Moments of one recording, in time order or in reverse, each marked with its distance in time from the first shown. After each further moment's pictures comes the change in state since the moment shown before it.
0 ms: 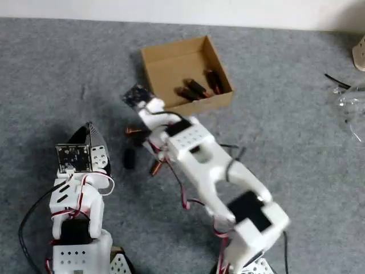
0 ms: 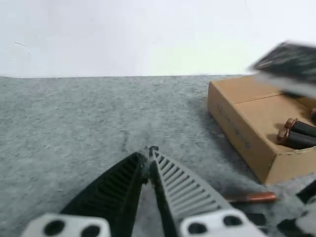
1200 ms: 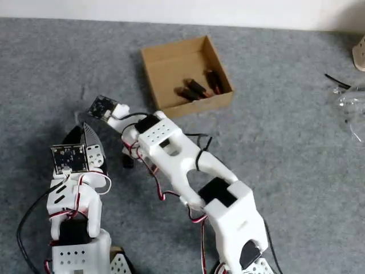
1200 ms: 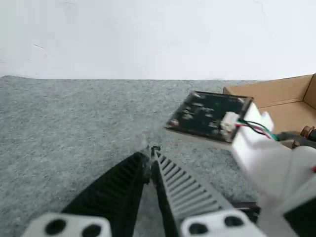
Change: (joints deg) left arm -2.2 0.0 0.0 -1.1 0.3; right arm -5.3 17.7 -18.6 7.7 9.5
